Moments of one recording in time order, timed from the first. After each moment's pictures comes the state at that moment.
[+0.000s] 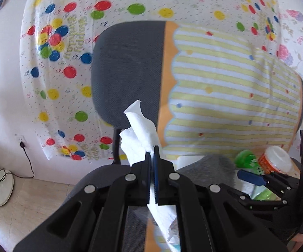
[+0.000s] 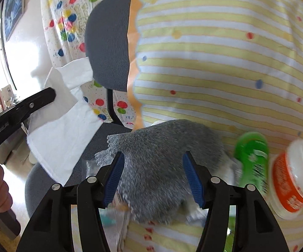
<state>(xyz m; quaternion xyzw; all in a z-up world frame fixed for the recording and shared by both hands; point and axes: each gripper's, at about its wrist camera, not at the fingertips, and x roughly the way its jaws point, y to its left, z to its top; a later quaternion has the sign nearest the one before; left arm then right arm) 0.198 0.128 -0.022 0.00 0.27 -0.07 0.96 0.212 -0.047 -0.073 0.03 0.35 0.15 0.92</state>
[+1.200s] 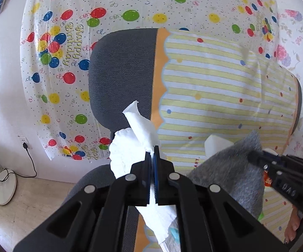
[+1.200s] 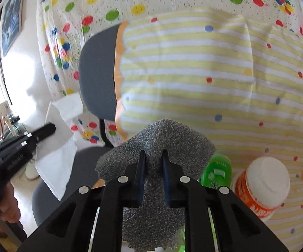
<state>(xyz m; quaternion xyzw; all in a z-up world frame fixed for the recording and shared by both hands) 0.172 0.104 0.006 0.01 0.26 -0.07 0.96 0.172 -0.095 -0.009 0.04 0.30 0.11 0.95</state>
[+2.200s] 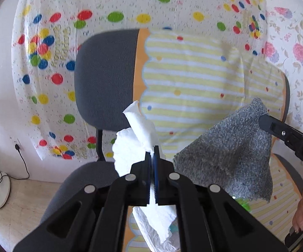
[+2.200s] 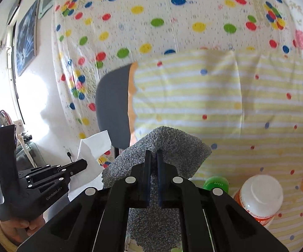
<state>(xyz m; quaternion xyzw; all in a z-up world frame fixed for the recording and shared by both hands) 0.155 0.085 0.014 0.01 0.26 -0.11 0.96 0.134 -0.117 0.044 0.08 0.20 0.14 0.97</state>
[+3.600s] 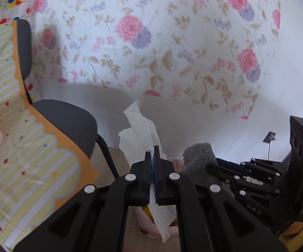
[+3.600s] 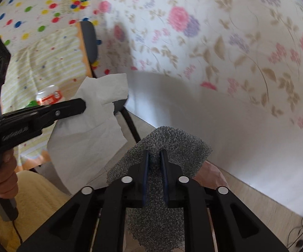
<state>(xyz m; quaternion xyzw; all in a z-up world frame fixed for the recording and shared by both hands) -0.164 -0.303 -0.085 0.16 0.29 -0.62 0.71 -0.312 -0.374 -0.121 0.19 0.30 -0.31 0.88</state>
